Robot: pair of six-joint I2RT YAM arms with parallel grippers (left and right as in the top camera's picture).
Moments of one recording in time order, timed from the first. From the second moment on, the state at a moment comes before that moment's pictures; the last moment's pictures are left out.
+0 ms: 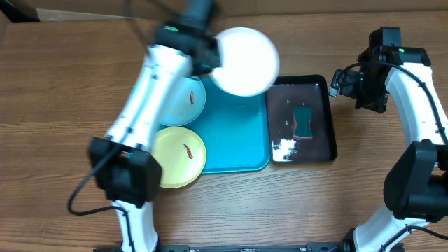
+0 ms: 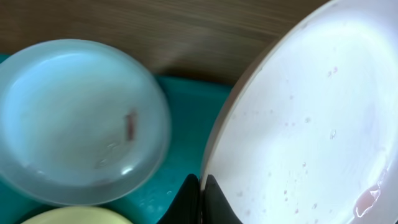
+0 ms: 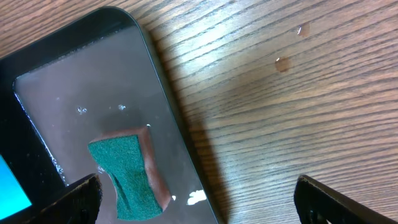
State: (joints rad) left arm -0.27 2.06 2.07 -1.17 0.08 -0.50; right arm -0.10 1.88 1.58 -1.10 -0.10 0.24
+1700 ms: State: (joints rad) left arm 0.53 2.06 1.71 -1.07 0.09 -0.25; right arm -0.10 1.88 1.58 -1.10 -0.10 0.24
